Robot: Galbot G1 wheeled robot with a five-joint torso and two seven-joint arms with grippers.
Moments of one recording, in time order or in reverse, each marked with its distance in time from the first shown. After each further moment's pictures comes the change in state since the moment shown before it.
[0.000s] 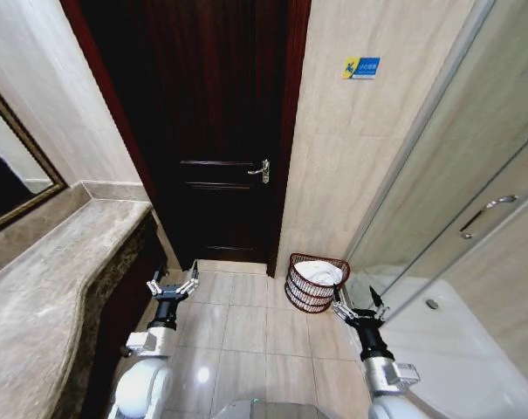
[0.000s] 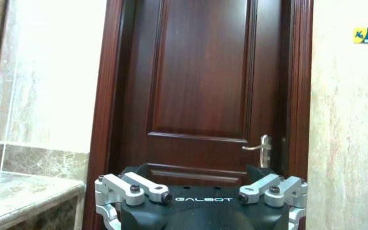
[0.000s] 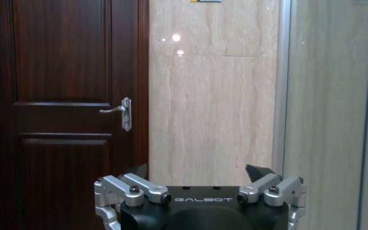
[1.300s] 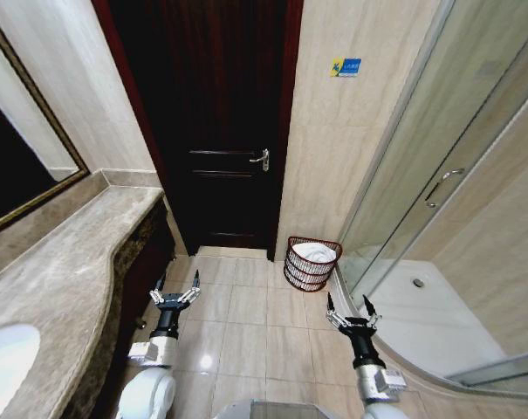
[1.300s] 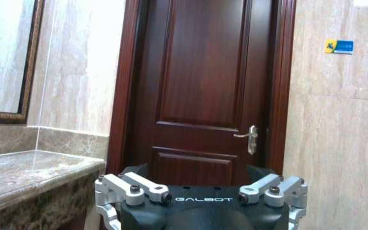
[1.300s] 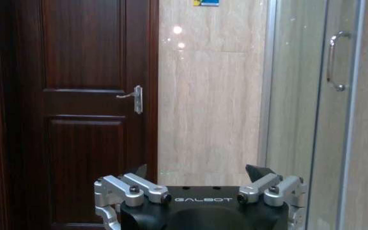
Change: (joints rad) left arm 0.037 -0.016 0.007 0.049 -0.014 -0.054 0.034; right arm -0.016 -0.028 -0.061 -0.052 -0.034 0.034 0.070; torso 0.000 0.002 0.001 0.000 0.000
